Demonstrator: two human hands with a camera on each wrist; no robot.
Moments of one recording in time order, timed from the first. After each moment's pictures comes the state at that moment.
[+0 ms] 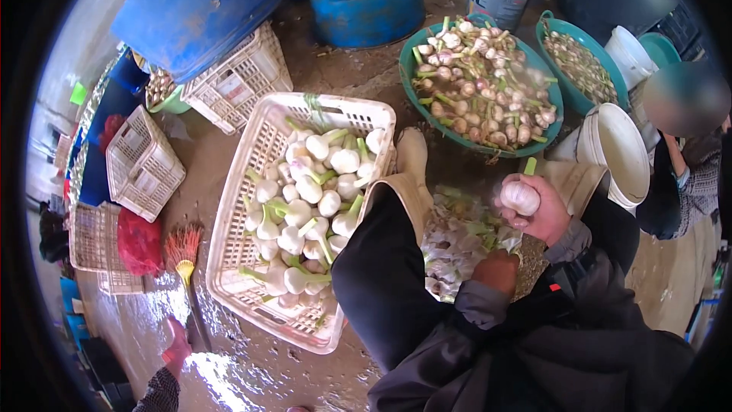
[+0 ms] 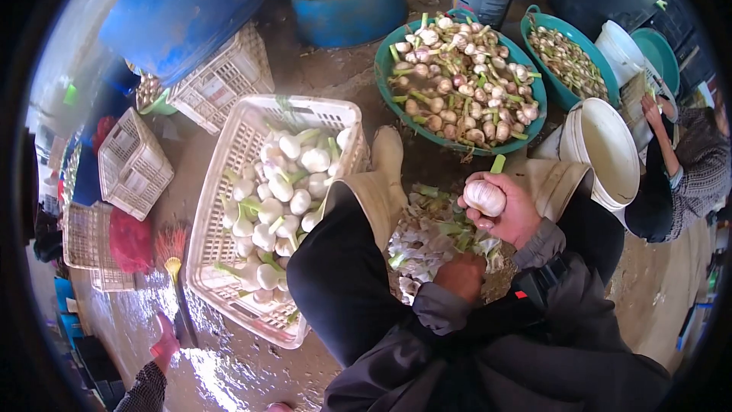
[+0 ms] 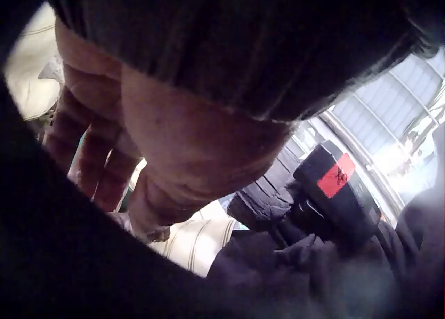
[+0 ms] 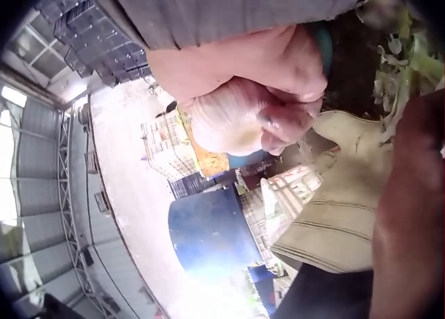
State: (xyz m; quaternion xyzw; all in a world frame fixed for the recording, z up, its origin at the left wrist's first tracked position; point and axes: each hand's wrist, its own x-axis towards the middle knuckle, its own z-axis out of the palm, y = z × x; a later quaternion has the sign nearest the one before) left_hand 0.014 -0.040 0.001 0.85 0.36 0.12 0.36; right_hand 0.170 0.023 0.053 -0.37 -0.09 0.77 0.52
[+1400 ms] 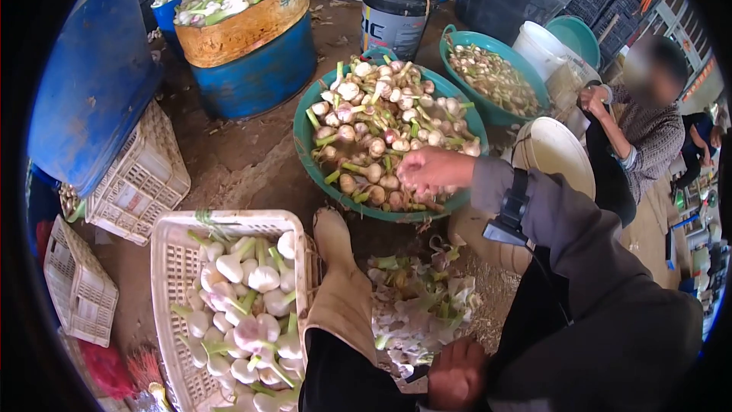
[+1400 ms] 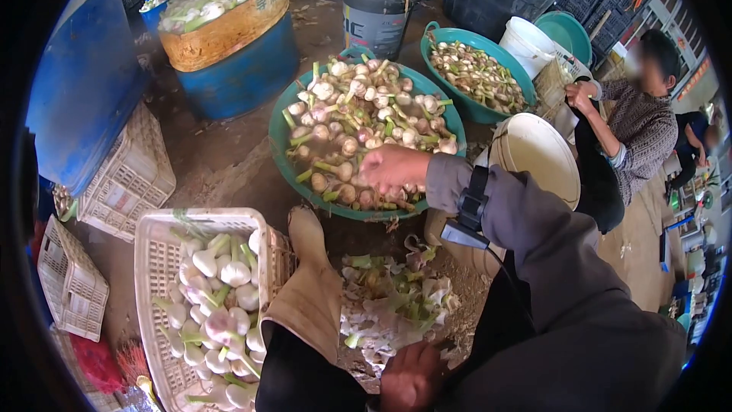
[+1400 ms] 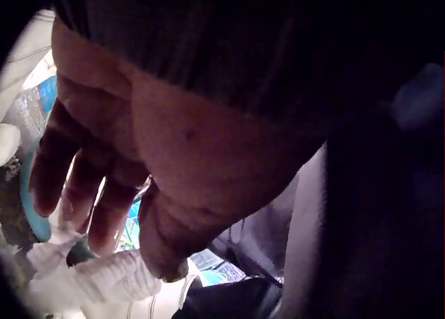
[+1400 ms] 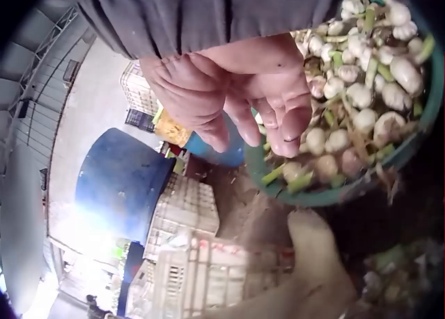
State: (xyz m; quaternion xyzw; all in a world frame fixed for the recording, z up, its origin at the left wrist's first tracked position) left_hand -0.018 -0.012 0.067 0.81 0.33 0.25 0.42; right_hand 0.242 0.228 0.050 -0.66 -0.48 0.56 0.16
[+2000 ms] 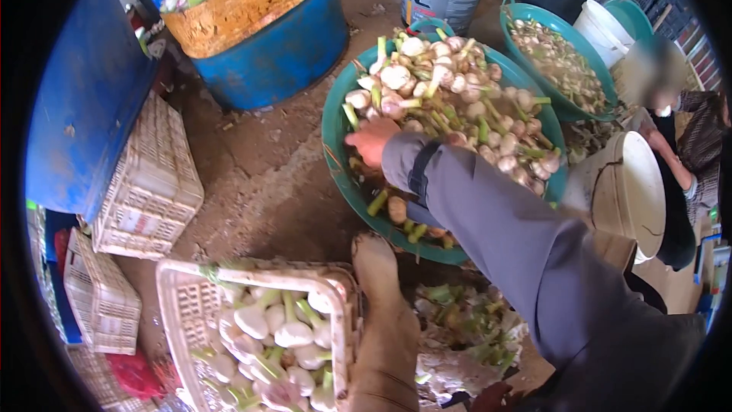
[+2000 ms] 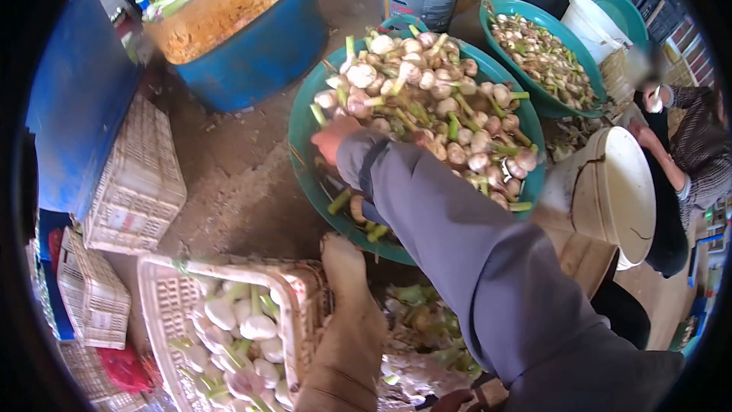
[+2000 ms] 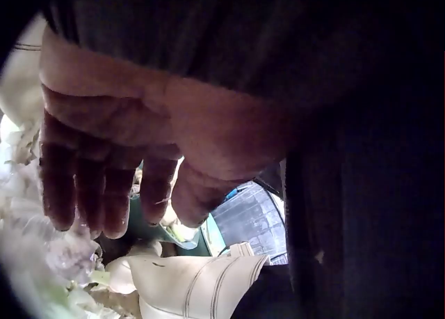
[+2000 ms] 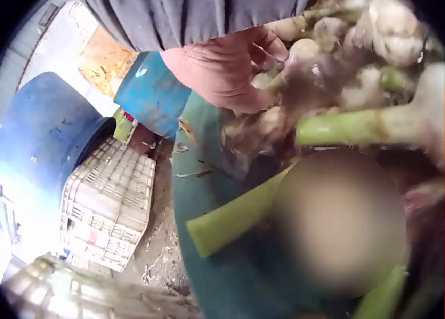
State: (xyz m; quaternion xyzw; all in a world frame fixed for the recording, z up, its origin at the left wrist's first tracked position) left_hand 0.032 0.310 -0.247 0.77 0.59 0.11 0.22; right_hand 0.190 0.459 -0.092 -0.64 -0.76 0.12 -0.04
